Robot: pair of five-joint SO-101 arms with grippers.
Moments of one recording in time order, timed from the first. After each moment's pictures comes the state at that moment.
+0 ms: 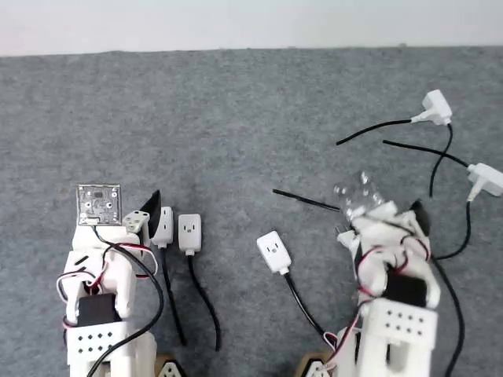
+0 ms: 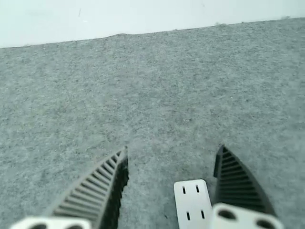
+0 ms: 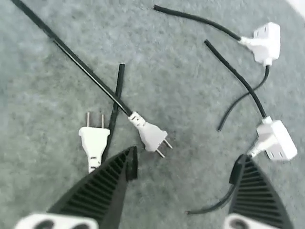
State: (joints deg) left arm -12.1 -75.3 83.6 32.9 -2.0; right arm 10.5 -61.5 65.2 51.5 40.4
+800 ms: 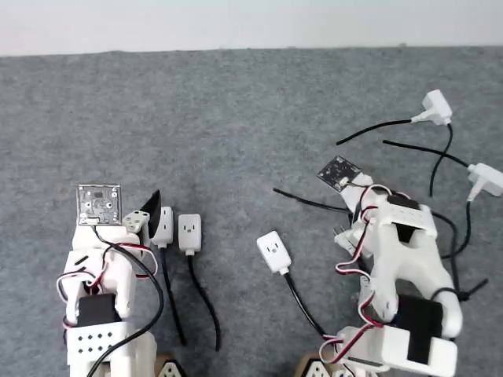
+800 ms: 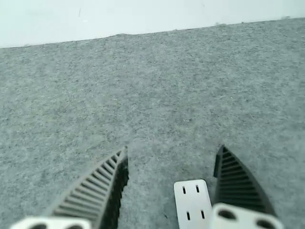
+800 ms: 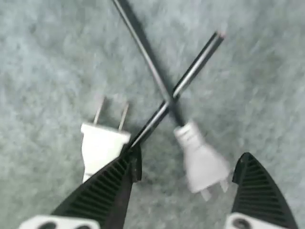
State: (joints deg) left arm -12.1 -75.3 83.6 32.9 -2.0; right arm 9.9 -4.9 44.6 43.1 58.0
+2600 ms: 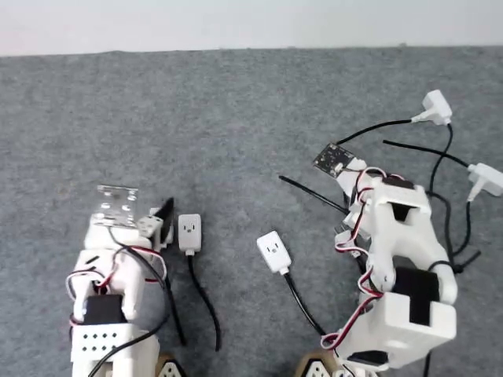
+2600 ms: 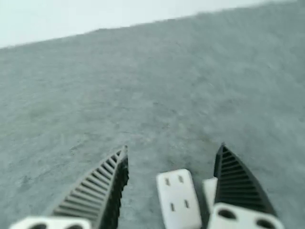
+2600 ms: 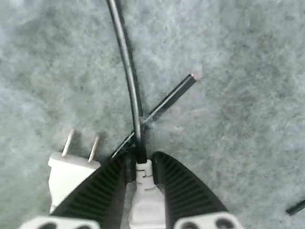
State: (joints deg) left arm -7.9 -75.3 85.5 32.9 -4.1; right arm 8.5 6.4 31.9 46.1 60.1
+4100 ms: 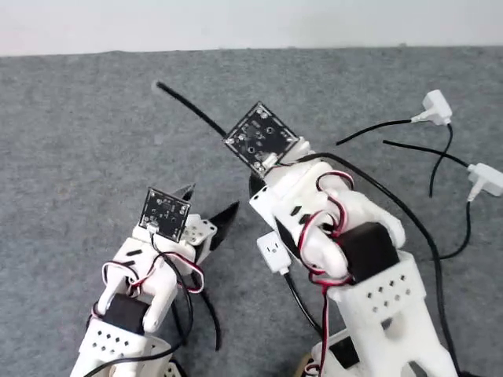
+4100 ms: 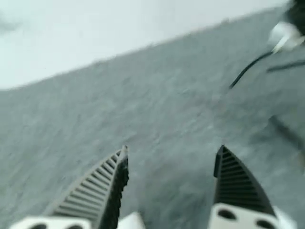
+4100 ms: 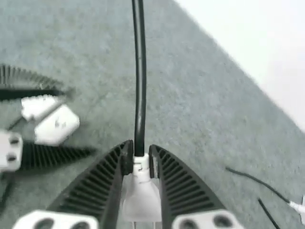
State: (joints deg) left arm 14.9 -75.3 82.3 29.0 0.4; right arm -30.1 -43.1 18.9 68.1 22.1
